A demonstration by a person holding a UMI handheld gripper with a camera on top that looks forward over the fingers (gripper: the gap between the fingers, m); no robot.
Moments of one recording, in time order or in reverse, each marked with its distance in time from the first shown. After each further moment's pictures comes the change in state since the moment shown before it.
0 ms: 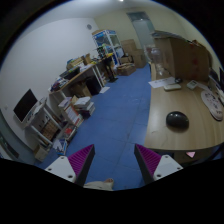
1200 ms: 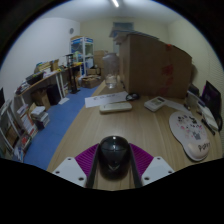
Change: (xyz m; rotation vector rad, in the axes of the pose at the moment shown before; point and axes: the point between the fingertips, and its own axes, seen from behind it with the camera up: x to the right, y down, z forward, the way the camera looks) arm 0.317 -0.111 0.096 0.149 0.388 -0.084
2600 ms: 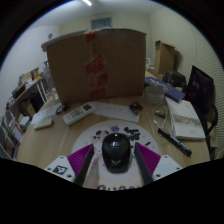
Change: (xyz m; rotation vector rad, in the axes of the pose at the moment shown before) arm 0.306 -0.035 0.015 -0.059 0.077 0.127
